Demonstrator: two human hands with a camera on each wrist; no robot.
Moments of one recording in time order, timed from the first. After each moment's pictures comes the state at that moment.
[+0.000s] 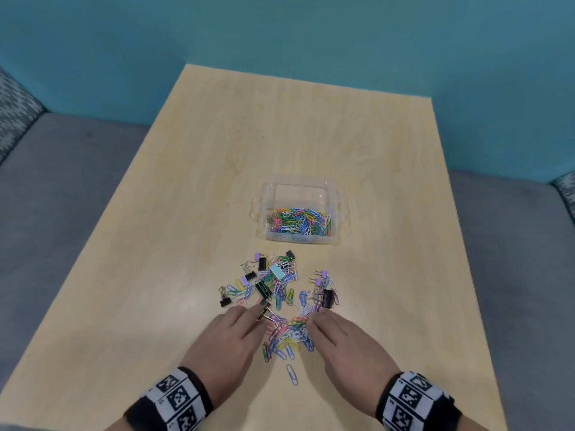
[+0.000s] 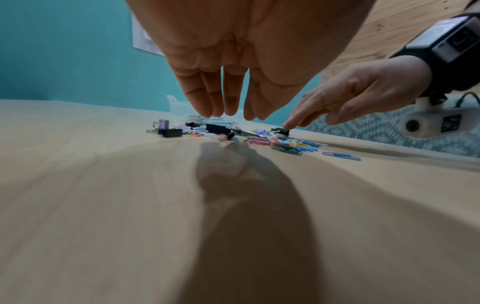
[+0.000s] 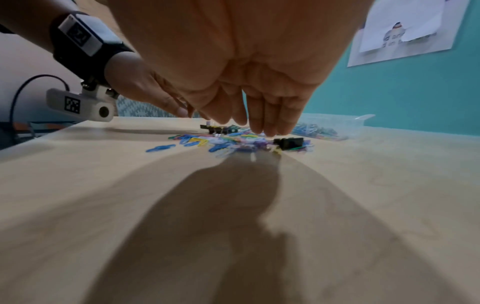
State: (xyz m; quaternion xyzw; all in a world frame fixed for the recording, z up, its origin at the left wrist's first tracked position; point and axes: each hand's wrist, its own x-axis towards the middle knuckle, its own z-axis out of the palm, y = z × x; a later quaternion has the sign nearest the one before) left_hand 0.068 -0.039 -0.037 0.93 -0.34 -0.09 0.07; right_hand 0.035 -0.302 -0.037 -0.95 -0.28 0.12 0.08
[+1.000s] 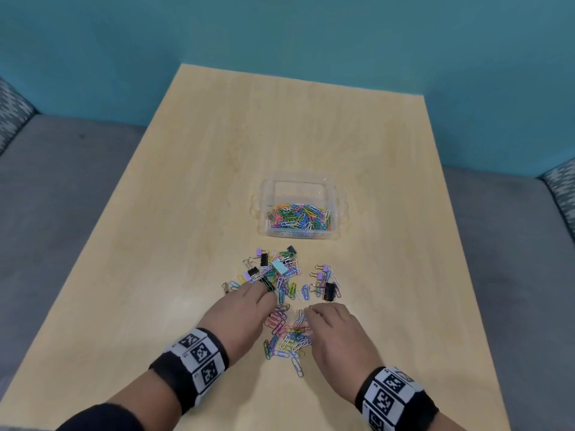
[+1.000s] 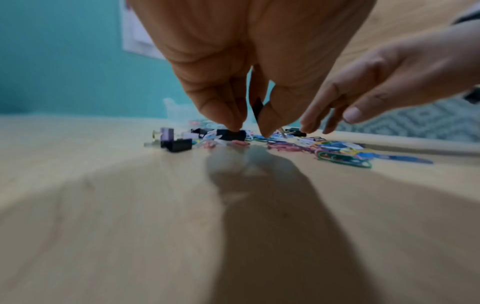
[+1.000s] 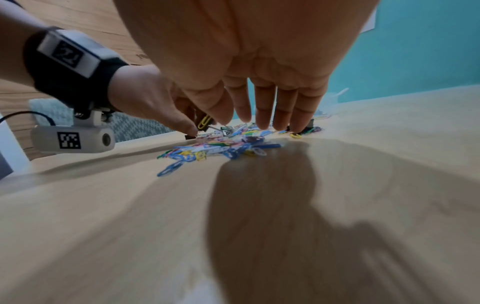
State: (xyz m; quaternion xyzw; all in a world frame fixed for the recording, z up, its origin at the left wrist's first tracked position) left_hand 0.107 -0.051 -0.036 0.93 -0.35 -0.10 0.09; right_hand 0.032 -0.268 -0.036 -0.97 -0.13 0.09 0.16
